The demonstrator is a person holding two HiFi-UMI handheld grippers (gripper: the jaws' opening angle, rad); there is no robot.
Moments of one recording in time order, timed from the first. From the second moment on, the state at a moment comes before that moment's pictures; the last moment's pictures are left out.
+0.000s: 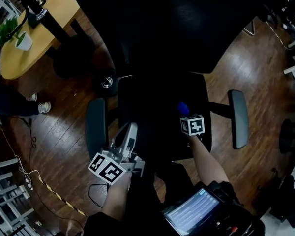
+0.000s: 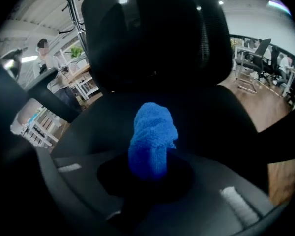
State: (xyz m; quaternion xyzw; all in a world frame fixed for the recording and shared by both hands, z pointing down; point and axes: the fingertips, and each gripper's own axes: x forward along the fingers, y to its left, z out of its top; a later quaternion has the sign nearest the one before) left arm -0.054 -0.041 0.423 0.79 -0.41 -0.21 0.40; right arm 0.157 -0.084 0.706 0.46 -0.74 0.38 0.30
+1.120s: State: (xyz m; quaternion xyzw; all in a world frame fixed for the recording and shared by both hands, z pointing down) left arm -0.096 -0.026 0.408 0.76 -0.45 -0.25 0.39; right arm -0.080 -0.022 0.662 0.28 -0.83 0.39 0.28
